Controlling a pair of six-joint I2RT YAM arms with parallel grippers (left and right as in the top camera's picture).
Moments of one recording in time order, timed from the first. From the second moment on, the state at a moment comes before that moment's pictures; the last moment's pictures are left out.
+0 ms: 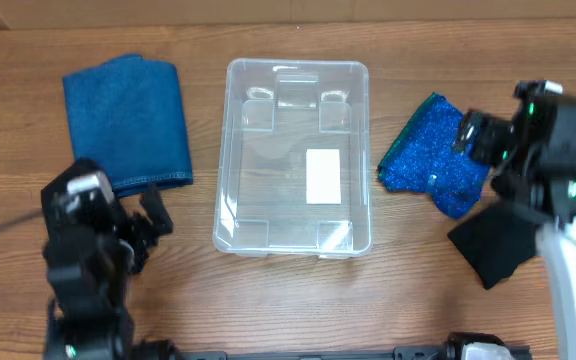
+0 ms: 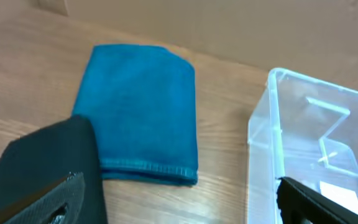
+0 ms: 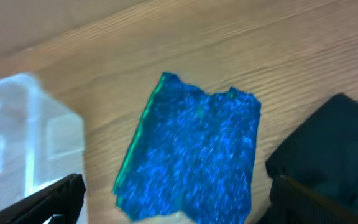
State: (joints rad) left arm 0.14 0.64 0.73 -0.56 0.02 -0.21; right arm -0.10 1.28 1.24 -0.79 0.01 0.24
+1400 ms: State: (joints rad) left arm 0.14 1.19 1.13 -0.89 0.06 -0.20; right arm -0.41 2.05 1.38 -0.79 -0.43 0.10
